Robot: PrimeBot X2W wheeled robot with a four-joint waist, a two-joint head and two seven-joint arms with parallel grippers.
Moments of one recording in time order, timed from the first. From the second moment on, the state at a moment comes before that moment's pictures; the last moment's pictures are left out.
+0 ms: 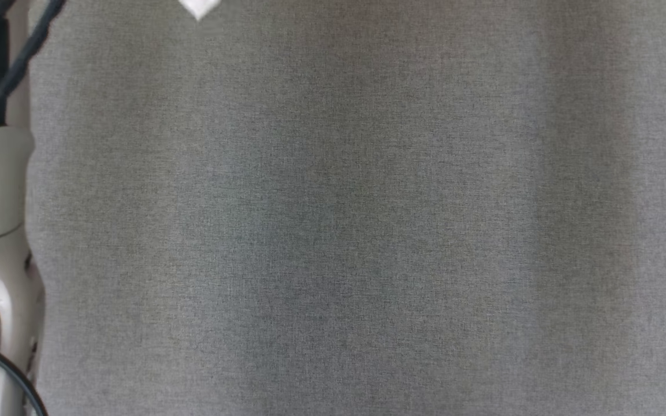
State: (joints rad) left arm -1.50 0.13 -0.29 0.47 -0.71 0.14 -0.25; right arm -1.37 -0.07 -0.32 0.48 0.19 0.13 0.11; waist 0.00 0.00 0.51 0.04
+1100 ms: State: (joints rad) left arm -0.47 0.21 -0.51 0.23 -0.89 -0.01 -0.02; right arm -0.36 -0.23 -0.19 0.08 0.46 0.13 0.67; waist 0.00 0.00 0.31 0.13
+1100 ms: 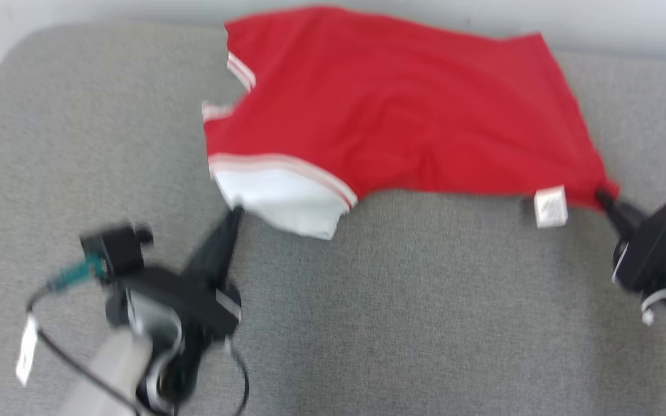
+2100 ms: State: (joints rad) left arm 0.10 0.45 -0.53 -0.31 -1.11 0.22 0.30; right arm 0.24 -0.12 -0.36 -0.45 0.53 0.13 1.20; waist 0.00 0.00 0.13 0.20
